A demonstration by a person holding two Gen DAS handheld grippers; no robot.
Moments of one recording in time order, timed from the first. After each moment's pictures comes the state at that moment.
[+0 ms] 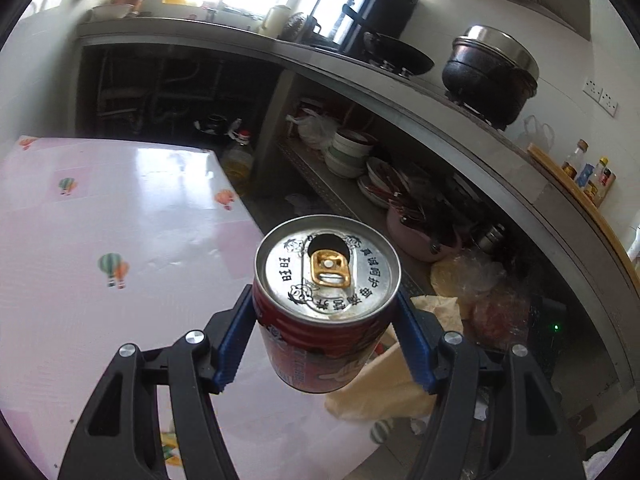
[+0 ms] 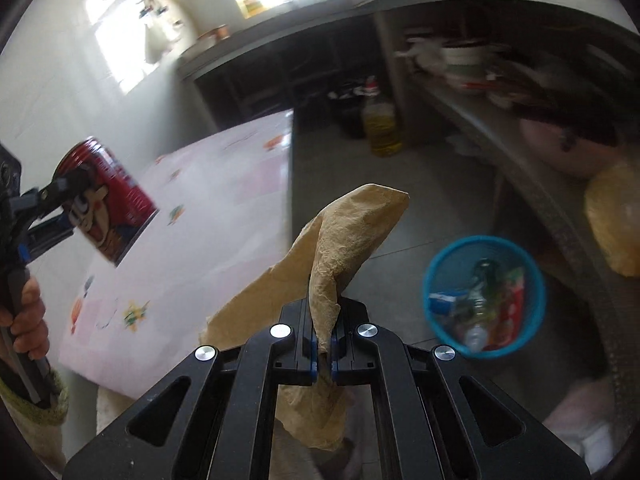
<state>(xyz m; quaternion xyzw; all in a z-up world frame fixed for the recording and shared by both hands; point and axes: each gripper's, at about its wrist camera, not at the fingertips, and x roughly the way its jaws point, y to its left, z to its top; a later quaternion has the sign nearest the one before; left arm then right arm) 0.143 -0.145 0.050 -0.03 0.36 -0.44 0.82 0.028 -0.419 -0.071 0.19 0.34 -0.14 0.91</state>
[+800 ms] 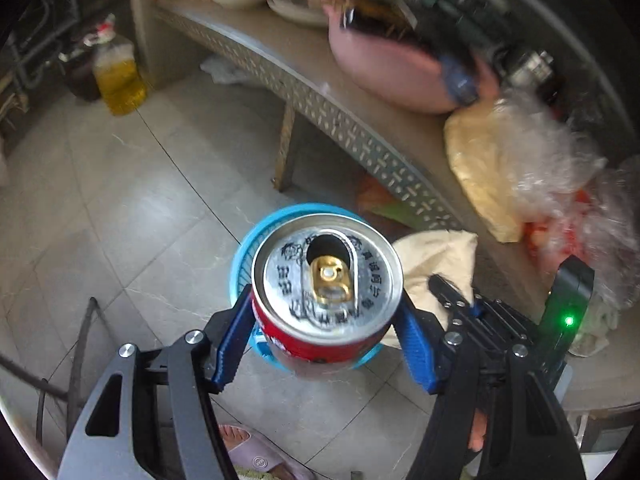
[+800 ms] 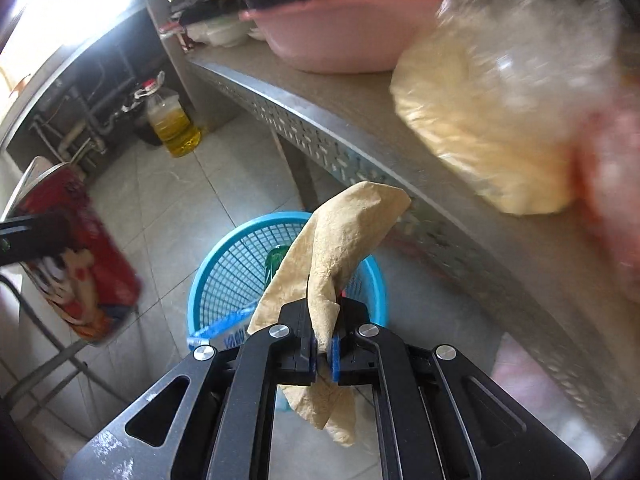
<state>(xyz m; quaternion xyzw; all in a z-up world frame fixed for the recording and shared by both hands) 0.177 -0.515 -0.130 0.20 0.54 -0.47 0.67 0.051 -0.604 -0.237 0.26 0.40 -0.36 0.80</state>
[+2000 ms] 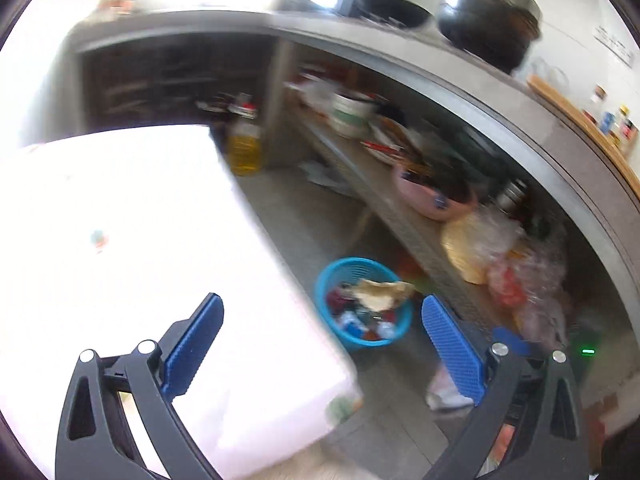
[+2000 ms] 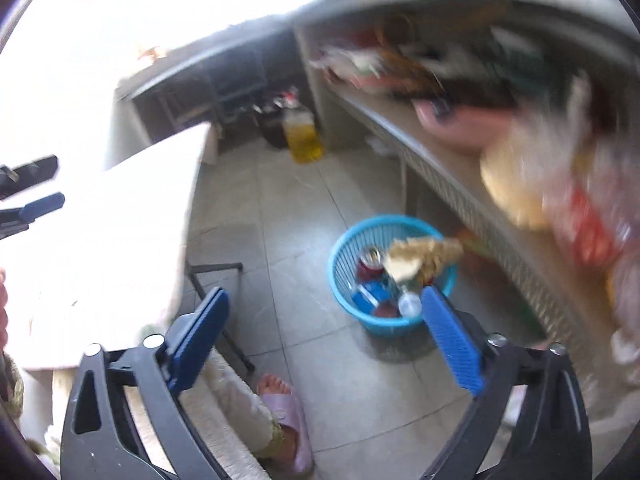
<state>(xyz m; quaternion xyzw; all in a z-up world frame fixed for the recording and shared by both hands) 0.063 -0.196 0.037 0.03 0.39 -0.36 0.85 -0.047 -0.397 -0.068 0.13 0.33 -0.19 0.92</state>
